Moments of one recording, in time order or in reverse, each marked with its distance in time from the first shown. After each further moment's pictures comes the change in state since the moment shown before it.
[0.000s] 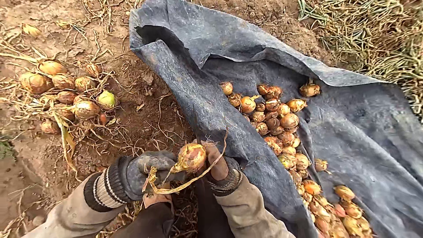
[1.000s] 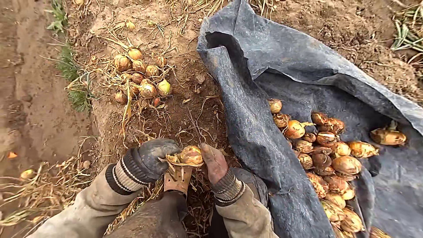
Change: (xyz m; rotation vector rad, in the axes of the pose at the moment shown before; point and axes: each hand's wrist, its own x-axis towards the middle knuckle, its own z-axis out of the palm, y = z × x) left_hand -0.084 -0.004 -0.002 1.244 0.518 0.177; right_hand 0.027 0.026 0.060 -0.664 -0.119 0.315
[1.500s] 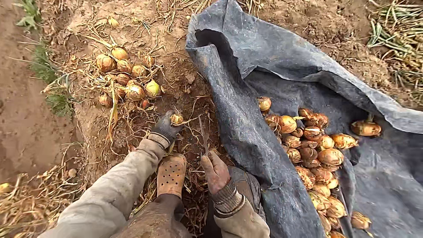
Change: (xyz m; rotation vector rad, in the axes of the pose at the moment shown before) left_hand 0.083 -0.114 0.098 0.048 -0.003 -0.850; right_hand -0.023 0.014 -0.014 -0.227 0.183 0.169
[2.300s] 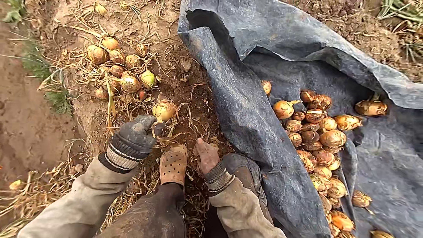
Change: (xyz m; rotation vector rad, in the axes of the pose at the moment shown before) left_hand -0.106 0.011 -0.092 0.138 0.213 0.504; right_hand 0.007 0.012 0.031 0.156 -0.104 0.118
